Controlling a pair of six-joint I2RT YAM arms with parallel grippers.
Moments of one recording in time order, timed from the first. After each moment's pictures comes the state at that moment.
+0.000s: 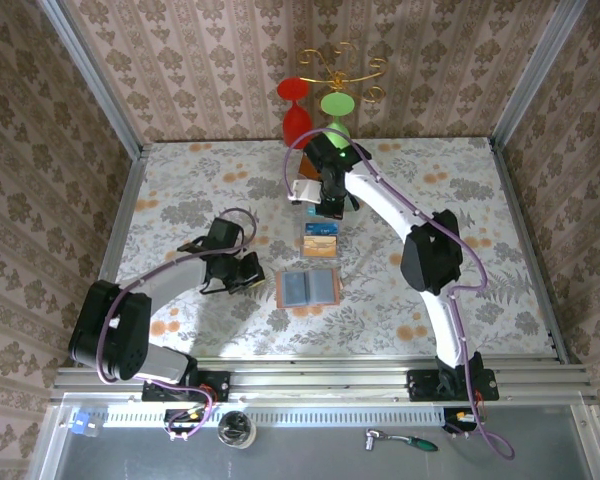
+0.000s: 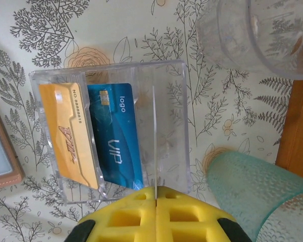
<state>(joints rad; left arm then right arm) -0.43 1.42 0.72 -0.44 0.40 -0.72 0.53 2.22 2.15 -1.19 0.02 -0.89</state>
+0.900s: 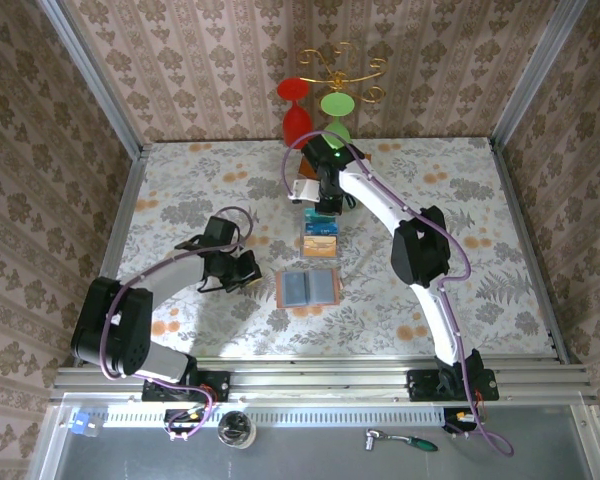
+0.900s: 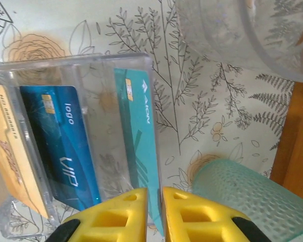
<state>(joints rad) -0.38 1.44 0.73 -0.44 0.41 -0.71 0.51 2.34 2.23 -1.17 0.08 -0.90</state>
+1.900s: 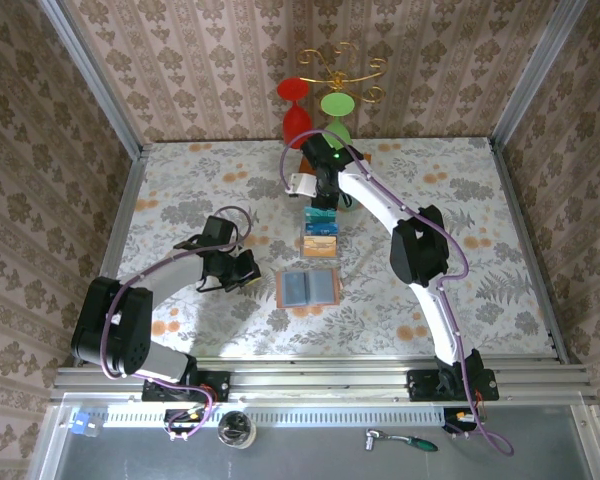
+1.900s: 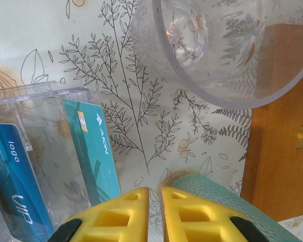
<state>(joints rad) -0.37 1.44 0.73 -0.43 0.42 -0.70 0.51 2.35 2.23 -1.06 0.10 -0.88</state>
